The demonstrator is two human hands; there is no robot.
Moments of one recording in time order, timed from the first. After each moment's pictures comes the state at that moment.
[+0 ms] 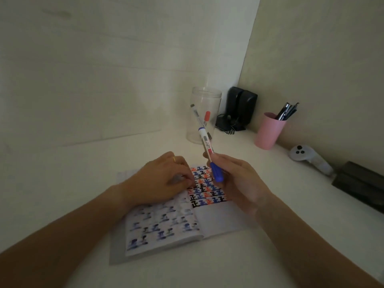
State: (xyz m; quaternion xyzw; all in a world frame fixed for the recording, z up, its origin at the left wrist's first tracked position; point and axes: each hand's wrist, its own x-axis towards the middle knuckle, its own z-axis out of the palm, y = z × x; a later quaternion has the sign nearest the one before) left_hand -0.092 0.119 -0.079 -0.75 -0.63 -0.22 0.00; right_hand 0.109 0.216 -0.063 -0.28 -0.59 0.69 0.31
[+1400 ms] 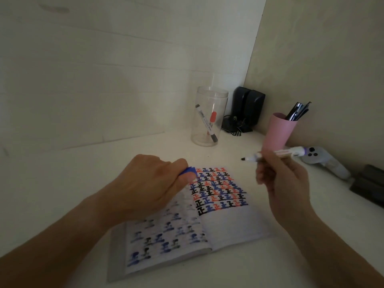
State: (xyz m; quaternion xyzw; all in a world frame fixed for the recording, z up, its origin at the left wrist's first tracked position) left_hand -0.082 0.084 -0.055 -0.74 -0.62 -0.19 0.19; right_hand 0.139 0.225 -0.056 -0.28 -0.50 0.61 0.55
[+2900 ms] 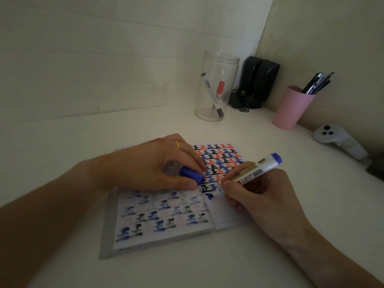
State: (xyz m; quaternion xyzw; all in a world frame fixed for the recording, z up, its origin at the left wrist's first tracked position) left_hand -0.108 0.107 -0.075 -0.81 -0.54 -0.21 -0.10; right_hand 0.137 0.176 -0.093 -0.29 -0.76 0.46 0.35
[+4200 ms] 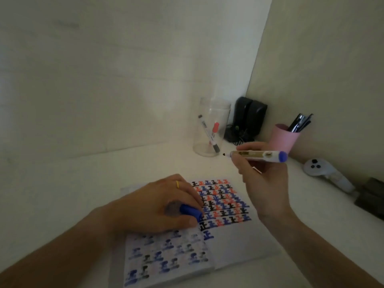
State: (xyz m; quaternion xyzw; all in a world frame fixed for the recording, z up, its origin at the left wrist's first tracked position) left_hand -0.104 0.101 -0.074 -0.80 -0.55 -0.24 -0.09; right_hand 0.097 0.224 -0.047 -0.30 -0.68 0.37 0.56
